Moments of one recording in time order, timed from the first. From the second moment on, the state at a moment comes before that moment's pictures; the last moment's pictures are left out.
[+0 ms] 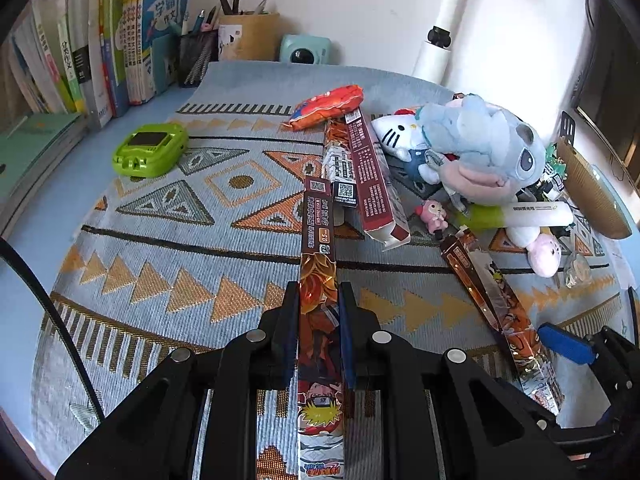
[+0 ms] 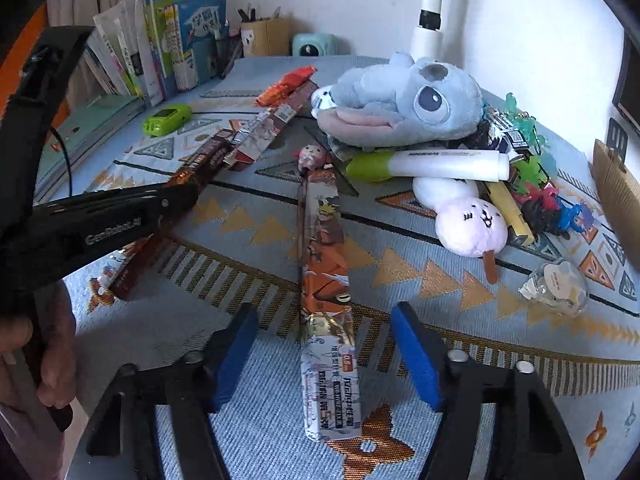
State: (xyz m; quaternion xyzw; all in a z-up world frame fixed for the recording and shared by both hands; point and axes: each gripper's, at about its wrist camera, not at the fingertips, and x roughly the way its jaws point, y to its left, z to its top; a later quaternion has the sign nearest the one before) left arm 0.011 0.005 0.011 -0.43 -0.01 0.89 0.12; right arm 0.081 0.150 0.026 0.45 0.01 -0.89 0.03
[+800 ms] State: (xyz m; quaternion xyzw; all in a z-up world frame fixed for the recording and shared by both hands) left arm 0.040 0.023 0.023 -0.42 -0.04 0.89 0.18; right arm 0.159 0.278 0.048 0.38 -0.27 -0.87 0.16
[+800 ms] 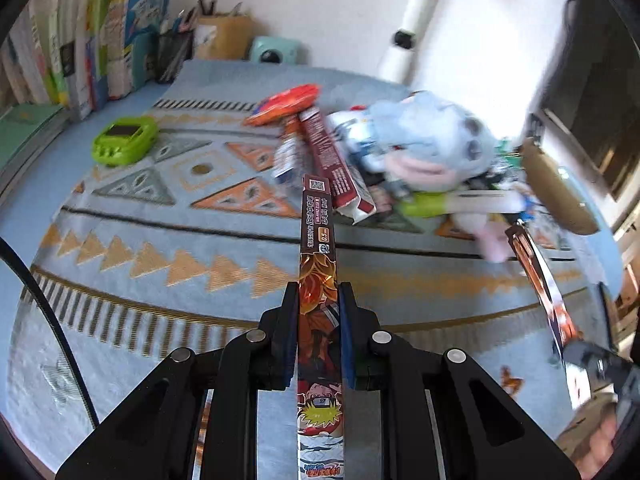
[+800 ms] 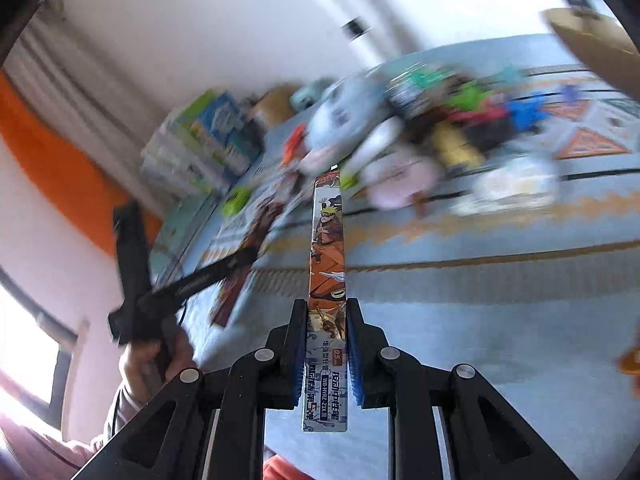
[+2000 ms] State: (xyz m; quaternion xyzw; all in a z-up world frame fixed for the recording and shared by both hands) left arm -0.079 0.433 0.094 -0.45 -0.12 0.74 0.49; right arm 0.150 0.599 0.100 0.25 -0.45 -0.81 -0.28
